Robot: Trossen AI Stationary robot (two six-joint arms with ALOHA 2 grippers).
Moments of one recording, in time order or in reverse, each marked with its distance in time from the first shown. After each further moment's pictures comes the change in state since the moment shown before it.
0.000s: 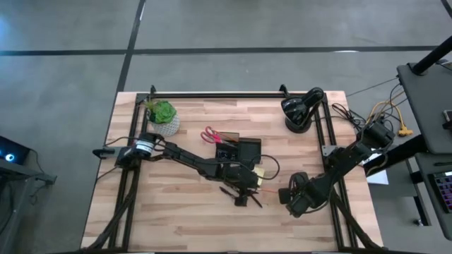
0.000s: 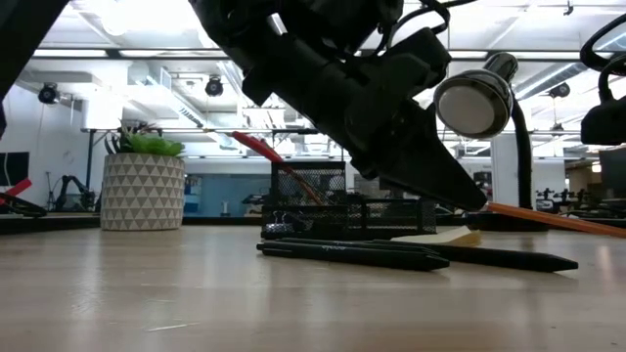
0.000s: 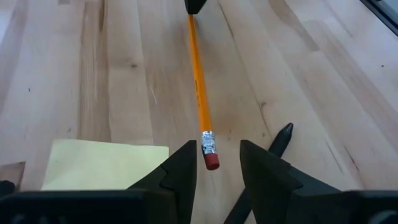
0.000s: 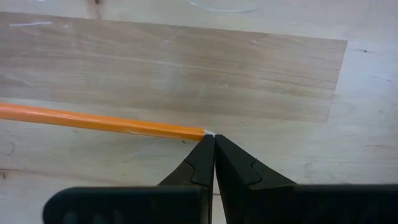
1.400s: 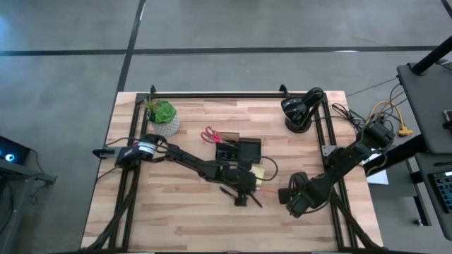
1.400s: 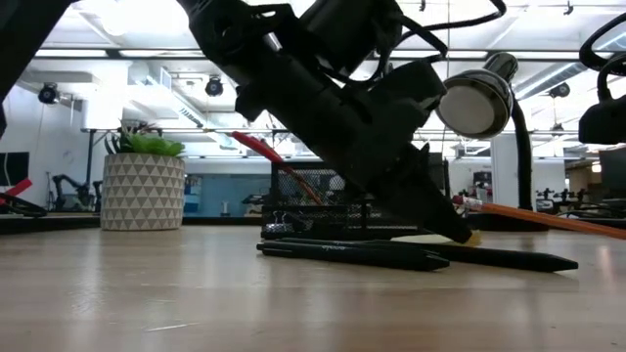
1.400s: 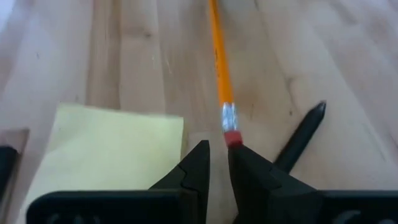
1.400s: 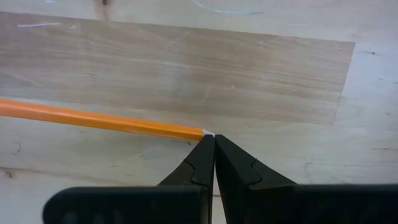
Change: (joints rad) left arm -0.005 0.028 -0.026 0.023 -0.076 -0.026; right arm 0.000 0.001 0.000 0.009 0.011 -0.004
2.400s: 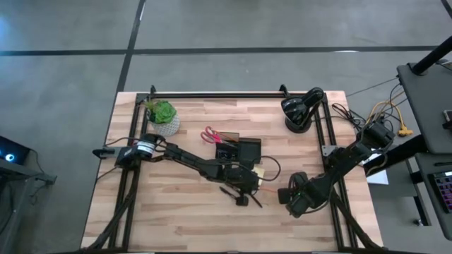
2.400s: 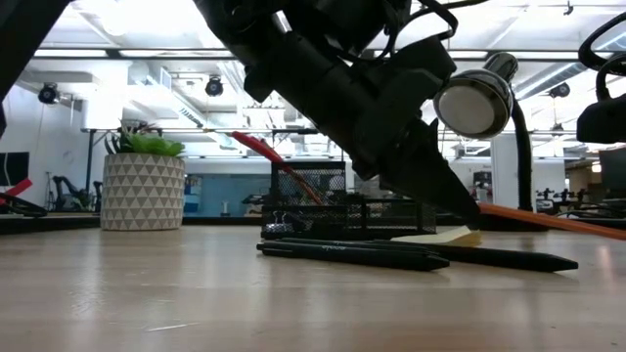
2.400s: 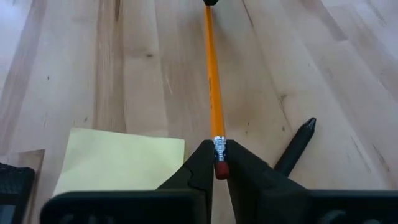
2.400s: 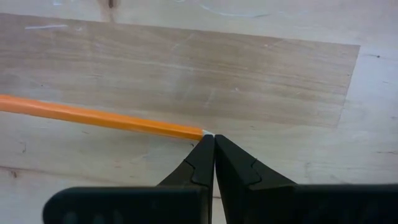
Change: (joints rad) left arm 0.000 -0.012 0.058 -0.078 0.003 0.026; right arm 0.000 0.000 0.000 0.003 0.011 -0.005
